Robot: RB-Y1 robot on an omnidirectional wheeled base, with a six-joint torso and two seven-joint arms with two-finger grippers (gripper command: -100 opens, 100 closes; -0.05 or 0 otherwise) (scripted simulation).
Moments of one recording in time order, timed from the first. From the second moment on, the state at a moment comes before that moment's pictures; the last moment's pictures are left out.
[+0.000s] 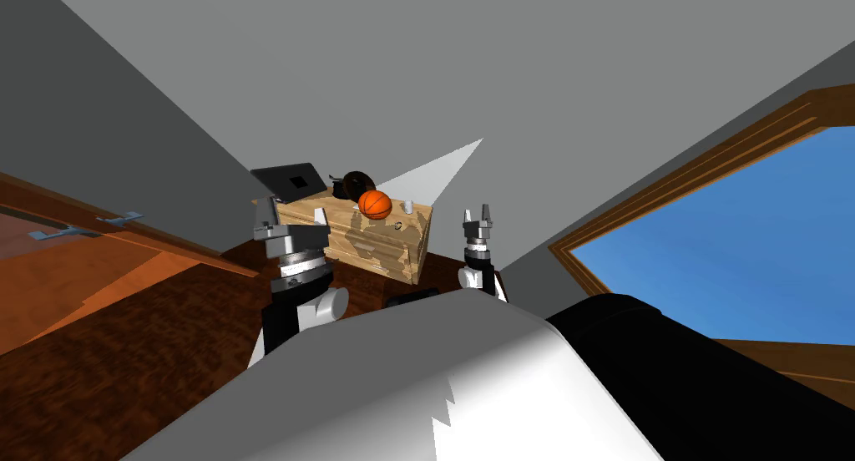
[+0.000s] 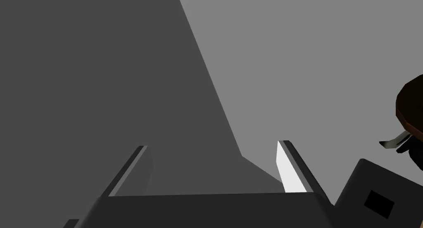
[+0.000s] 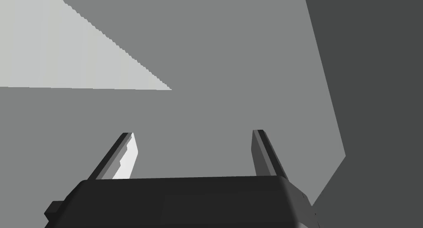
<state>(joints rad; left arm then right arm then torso) 0.46 -0.04 -0.06 -2.36 -0.01 -0.38 0.17 0.48 -0.01 0.02 -2.20 -0.10 -0.55 -0.11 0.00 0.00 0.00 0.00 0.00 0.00</state>
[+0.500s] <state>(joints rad) 0.40 0.10 -0.04 -2.29 0.00 -0.34 0.21 0.48 -0.01 0.02 -2.20 -0.10 -0.55 -0.11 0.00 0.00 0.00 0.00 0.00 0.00</state>
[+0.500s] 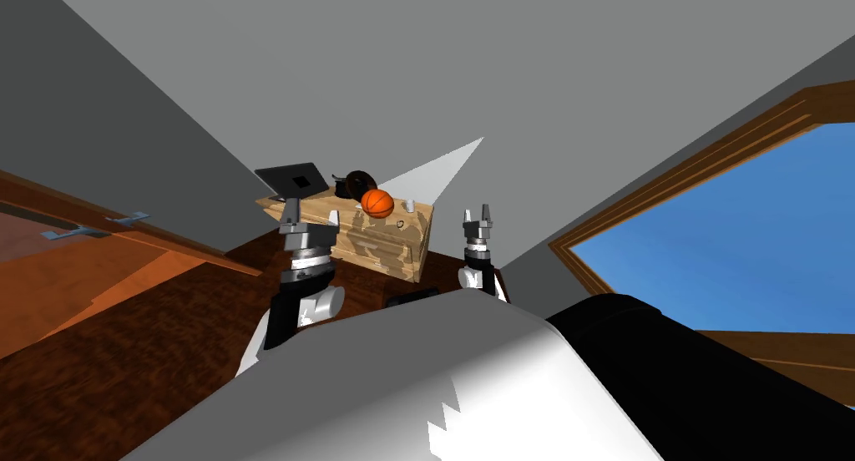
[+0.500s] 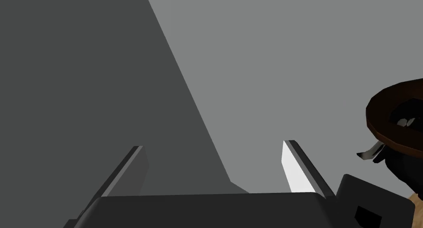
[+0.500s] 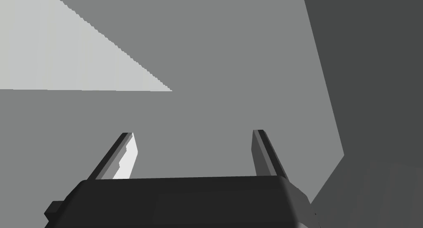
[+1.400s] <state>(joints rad) 0.18 0.20 0.01 -2.04 0.04 -0.20 0.35 0.48 -0.01 0.02 -2.20 -0.10 -0.55 -0.11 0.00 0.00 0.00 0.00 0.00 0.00</state>
